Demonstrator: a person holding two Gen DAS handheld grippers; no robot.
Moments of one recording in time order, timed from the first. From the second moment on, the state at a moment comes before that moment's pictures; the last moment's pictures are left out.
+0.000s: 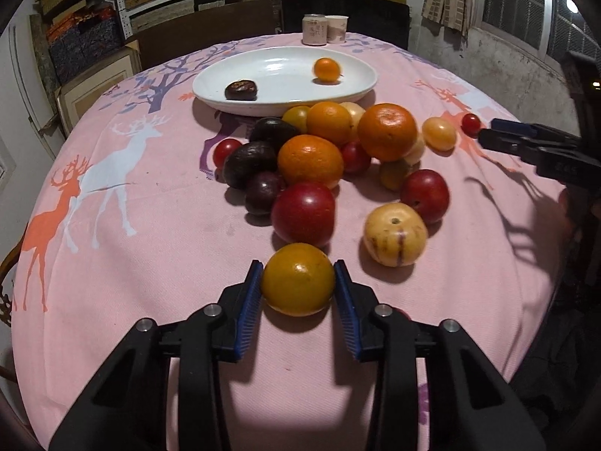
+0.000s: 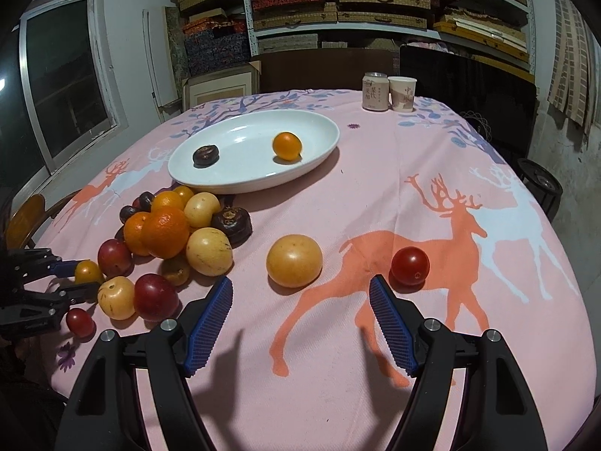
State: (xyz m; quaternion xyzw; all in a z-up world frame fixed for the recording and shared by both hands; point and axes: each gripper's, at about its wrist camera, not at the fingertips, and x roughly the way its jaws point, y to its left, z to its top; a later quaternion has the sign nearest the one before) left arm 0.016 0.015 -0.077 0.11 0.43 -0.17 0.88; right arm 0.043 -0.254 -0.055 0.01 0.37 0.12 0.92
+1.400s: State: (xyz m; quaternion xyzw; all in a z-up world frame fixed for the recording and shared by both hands) left arm 0.008 0.037 -0.056 0.07 0.41 -0.15 0.90; right arm 0.080 -0.239 -0.063 0.01 0.41 0.13 0.90
